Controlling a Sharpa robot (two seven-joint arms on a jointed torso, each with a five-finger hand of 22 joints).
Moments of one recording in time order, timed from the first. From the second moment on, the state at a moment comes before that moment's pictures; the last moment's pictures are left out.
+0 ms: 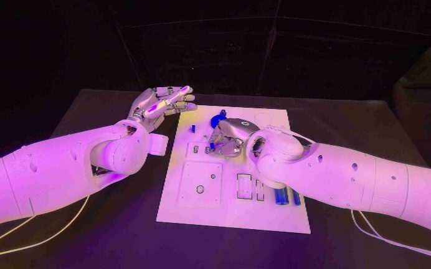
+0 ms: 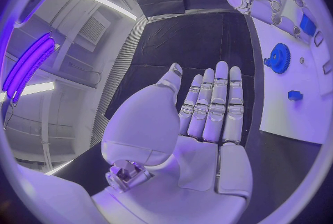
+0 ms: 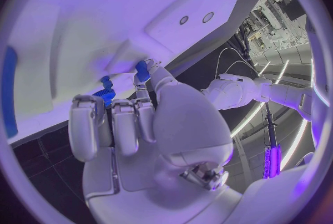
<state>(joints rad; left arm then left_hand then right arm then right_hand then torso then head) 1.19 -0.92 -0.04 1.56 0.04 -0.33 0.52 1.32 0.05 0.02 0.09 0.05 0.96 0.21 0.11 0.07 1.09 0.16 0.12 0.07 1.12 0.12 0.17 0.18 0.17 0.90 0.24 0.22 0.07 1.16 -0.50 -0.04 1.46 -1.52 -0.29 -0.31 1.36 0.05 0.12 0.00 0.12 1.05 0.12 0.12 0.07 1.46 0.04 1.49 1.31 1.46 -0.03 1.55 1.31 0.04 1.47 0.08 1.51 1.31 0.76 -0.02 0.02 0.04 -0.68</state>
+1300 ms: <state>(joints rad) 1.19 -0.92 -0.04 1.56 0.05 -0.32 0.52 1.32 0.05 0.02 0.09 0.05 0.96 0.21 0.11 0.07 1.09 0.16 0.12 0.07 1.12 0.12 0.17 0.18 0.17 0.90 0.24 0.22 0.07 1.15 -0.50 -0.05 1.47 -1.58 -0.29 -0.35 1.27 -0.05 0.04 0.05 0.06 0.95 0.16 0.07 0.07 1.47 0.07 1.43 1.31 1.46 -0.01 1.55 1.31 0.04 1.47 0.09 1.51 1.31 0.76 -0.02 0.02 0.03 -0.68</state>
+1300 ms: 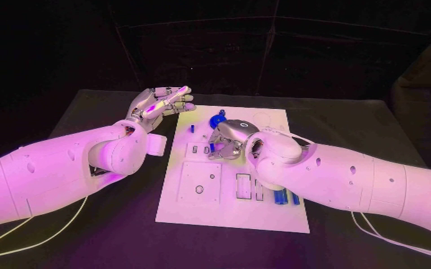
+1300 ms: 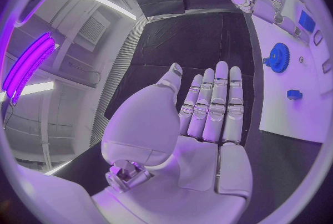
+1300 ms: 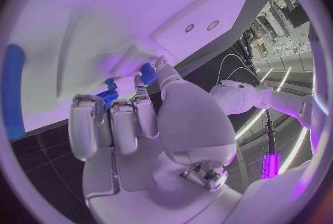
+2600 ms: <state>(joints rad) 1.28 -0.86 -0.04 1.49 -0.62 -0.06 -0.21 1.13 0.10 -0.13 0.17 0.05 1.02 0.08 0.43 0.26 1.20 0.01 0.97 0.80 1.47 -0.05 1.57 1.31 0.12 1.41 0.05 1.12 0.89 1.29 -0.88 -0.02 1.56 -1.00 -0.41 0.12 1.40 -0.03 -0.02 0.14 0.20 0.92 0.16 0.12 0.08 1.44 0.08 1.39 1.31 1.46 0.01 1.52 1.31 0.04 1.47 0.11 1.48 1.31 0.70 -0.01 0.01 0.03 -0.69</state>
